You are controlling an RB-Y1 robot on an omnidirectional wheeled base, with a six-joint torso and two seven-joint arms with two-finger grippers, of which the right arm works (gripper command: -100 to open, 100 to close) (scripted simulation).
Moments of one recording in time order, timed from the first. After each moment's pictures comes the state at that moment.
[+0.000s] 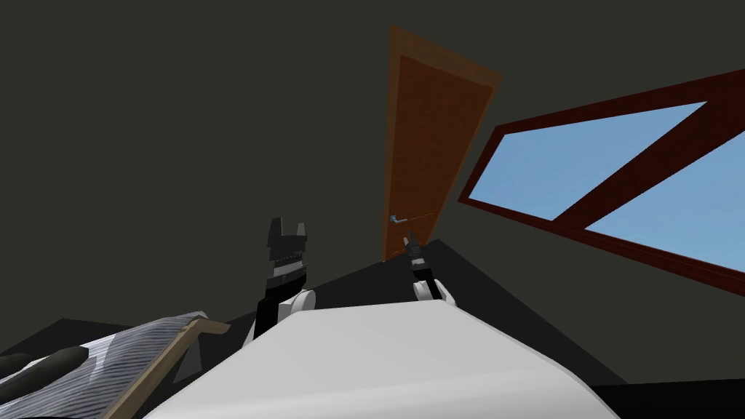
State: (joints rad) arm 0.13 -0.15 0.09 -1.33 -0.04 -0.75 -0.07
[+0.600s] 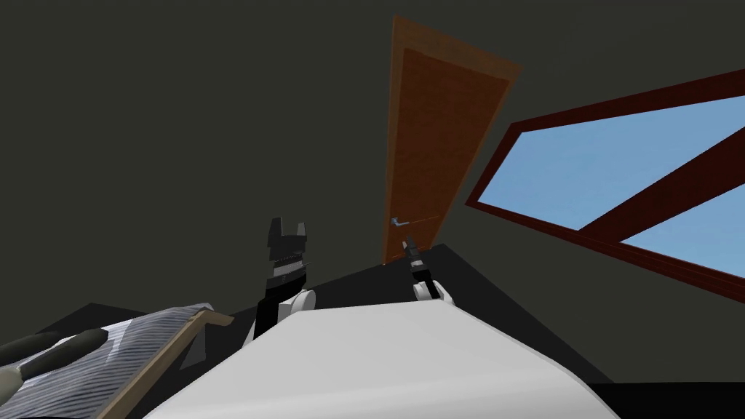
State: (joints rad) arm 0.07 -0.18 0.10 -1.16 -0.05 -0.77 -0.11
